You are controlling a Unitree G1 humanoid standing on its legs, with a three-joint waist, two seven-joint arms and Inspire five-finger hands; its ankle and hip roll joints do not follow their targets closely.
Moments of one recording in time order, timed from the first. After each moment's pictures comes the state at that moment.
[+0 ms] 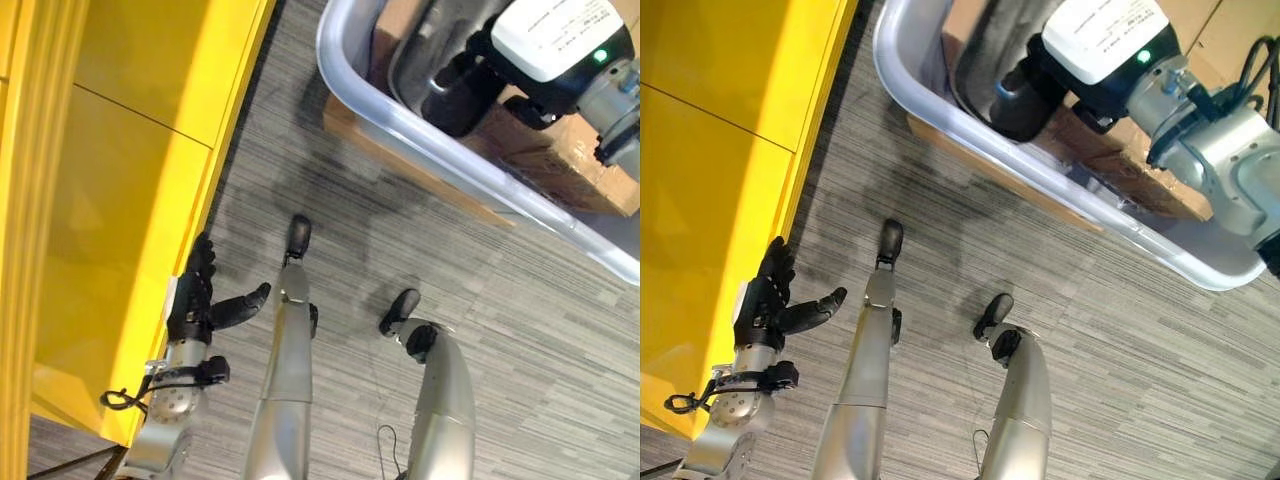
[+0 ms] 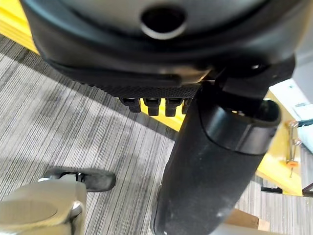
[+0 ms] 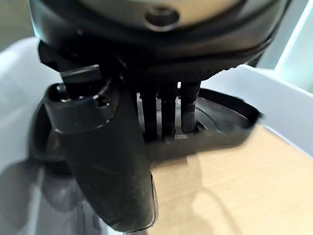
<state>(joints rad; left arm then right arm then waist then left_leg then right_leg) 0.13 0.54 -0.10 -0.01 -0.39 -0.24 0.32 -1.37 -1.29 1.04 0.33 -0.65 -0.11 -0.26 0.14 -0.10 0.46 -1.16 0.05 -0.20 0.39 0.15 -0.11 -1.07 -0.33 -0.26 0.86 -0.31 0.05</state>
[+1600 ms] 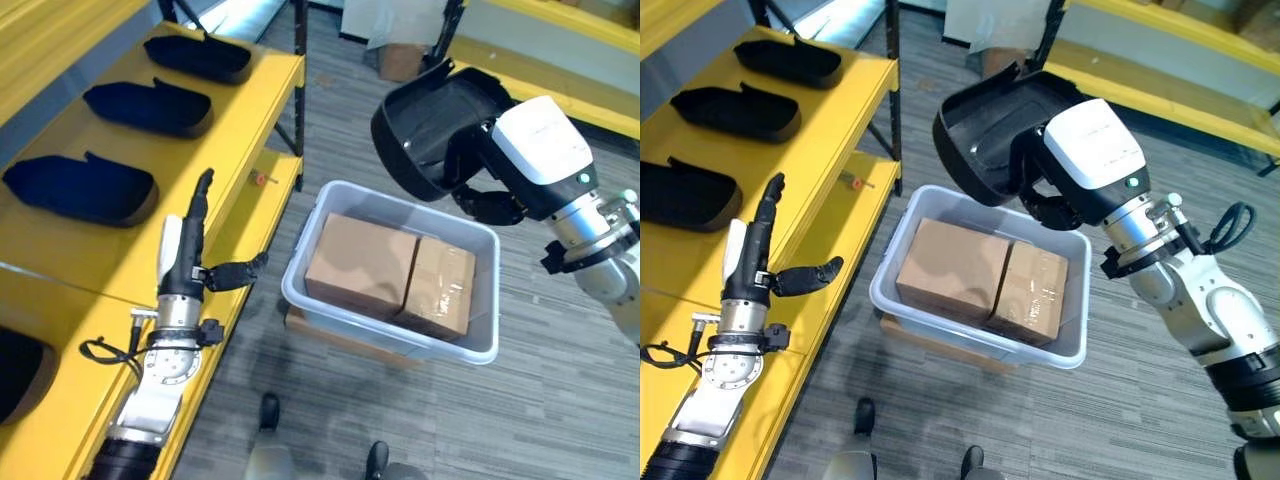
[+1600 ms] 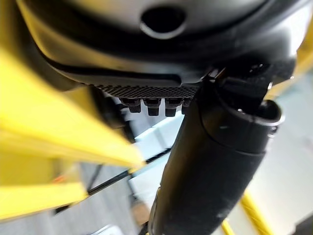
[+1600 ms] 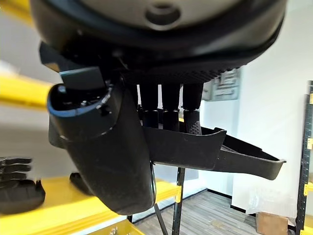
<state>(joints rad) -0.06 0.59 -0.02 -0.07 0.15 -0.18 0.32 -0.47 -1.07 0.21 -0.08 -0.47 -0.23 -0.21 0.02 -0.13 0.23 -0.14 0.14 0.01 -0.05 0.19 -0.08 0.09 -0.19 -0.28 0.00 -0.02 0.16</state>
